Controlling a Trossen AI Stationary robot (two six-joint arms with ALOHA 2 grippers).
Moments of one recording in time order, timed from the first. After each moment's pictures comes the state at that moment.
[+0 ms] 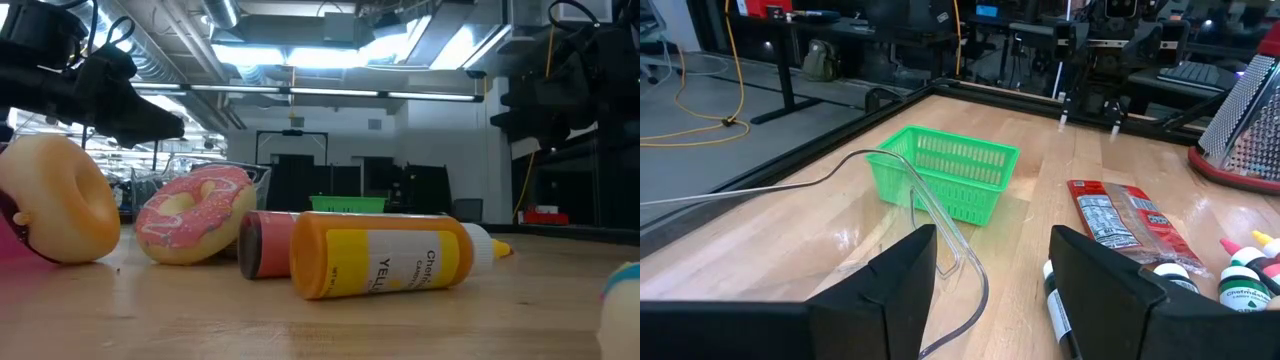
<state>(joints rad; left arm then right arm) 0.33 0.18 0.01 0.02 0.02 -0.12 0.22 0.18 0.02 0.07 0.44 0.20</state>
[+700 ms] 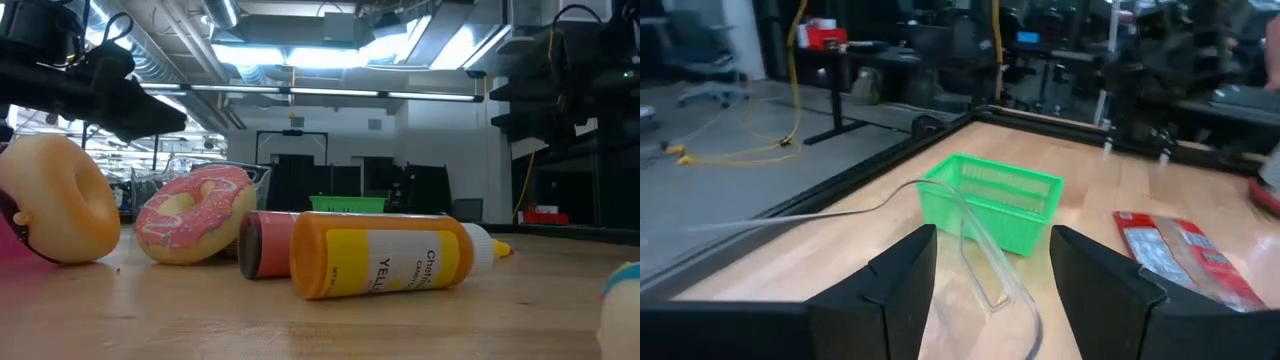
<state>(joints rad) 0.33 0.18 0.01 0.07 -0.08 -0.09 0.22 0.17 0.02 0.13 0.67 0.38</state>
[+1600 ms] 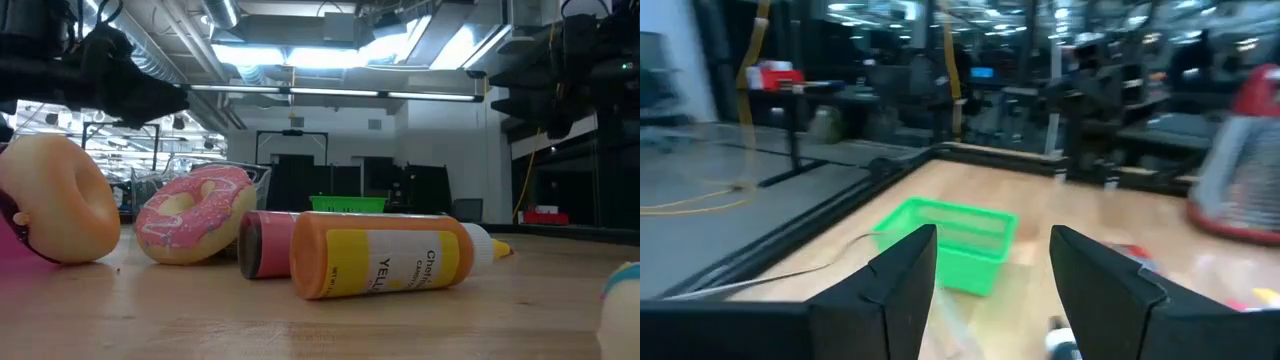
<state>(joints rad) 0.33 0.19 0.02 0.18 0.04 -0.08 0.22 0.18 0.02 0.25 0.70 0.22</state>
